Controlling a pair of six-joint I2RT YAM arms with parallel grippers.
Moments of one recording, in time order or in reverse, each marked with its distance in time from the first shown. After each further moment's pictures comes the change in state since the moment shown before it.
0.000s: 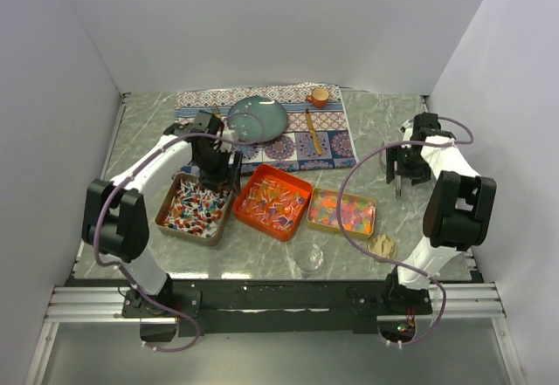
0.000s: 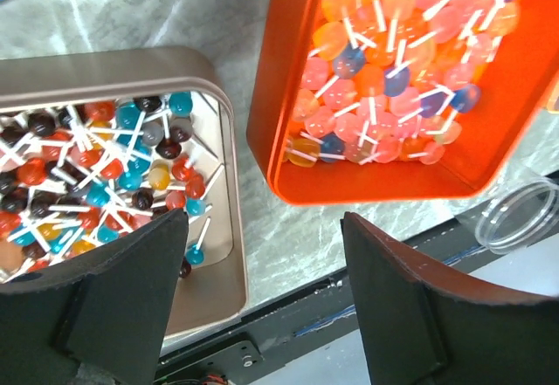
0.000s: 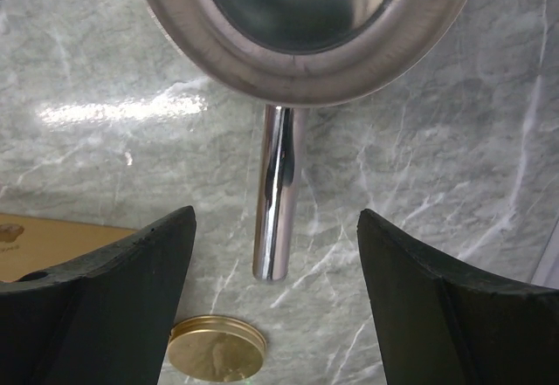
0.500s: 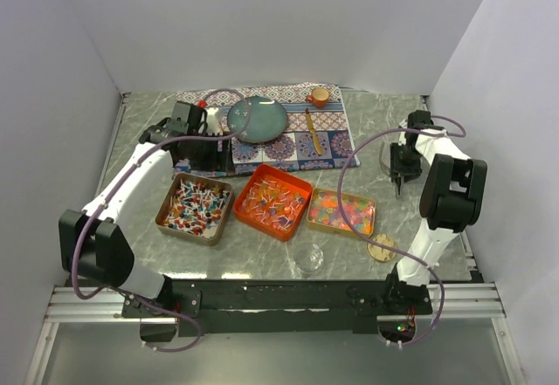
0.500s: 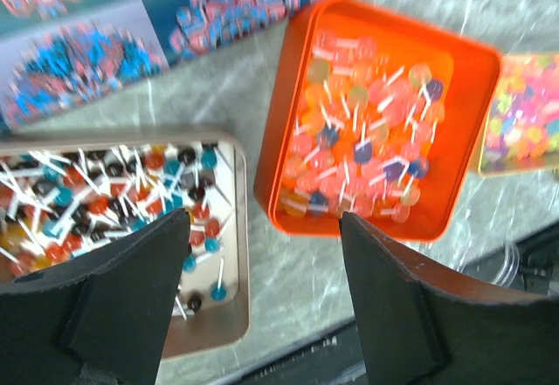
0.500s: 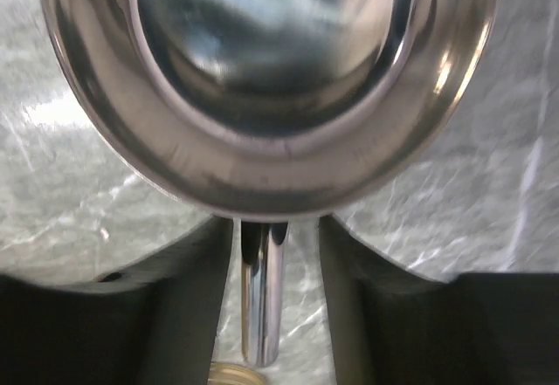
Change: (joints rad) left arm 0.038 -0.193 -0.013 0.132 -0.049 -0.045; right arm 0.015 0.173 0.101 0.031 0.053 0.030
